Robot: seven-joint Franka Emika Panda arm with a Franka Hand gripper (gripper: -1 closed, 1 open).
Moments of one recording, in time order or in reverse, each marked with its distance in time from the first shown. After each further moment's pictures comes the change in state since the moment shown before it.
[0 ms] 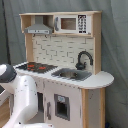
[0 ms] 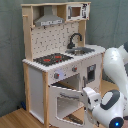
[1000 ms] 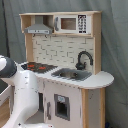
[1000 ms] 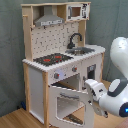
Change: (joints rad) arm -0.040 -0.191 0.033 -0.073 0.134 0.125 -0.173
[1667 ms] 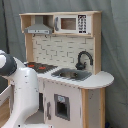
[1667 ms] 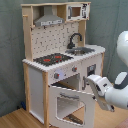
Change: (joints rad) arm -0.028 -0.130 0.023 -0.049 0.092 0.085 -0.118
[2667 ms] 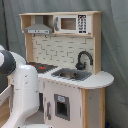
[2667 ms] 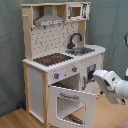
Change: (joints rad) arm -0.041 -0.190 0.034 -0.073 0.134 0.124 -0.170
